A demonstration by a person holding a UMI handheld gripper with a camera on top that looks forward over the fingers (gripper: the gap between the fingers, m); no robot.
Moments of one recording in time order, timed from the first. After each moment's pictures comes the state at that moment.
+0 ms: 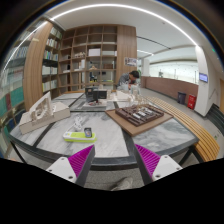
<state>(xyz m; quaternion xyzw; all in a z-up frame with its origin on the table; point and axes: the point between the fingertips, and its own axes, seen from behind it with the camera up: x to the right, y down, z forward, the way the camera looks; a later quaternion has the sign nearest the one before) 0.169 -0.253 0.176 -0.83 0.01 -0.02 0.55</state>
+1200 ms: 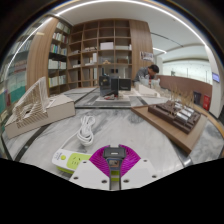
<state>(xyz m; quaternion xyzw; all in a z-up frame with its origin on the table) 0.039 0.044 0.035 -0.84 -0.03 0.03 0.55</state>
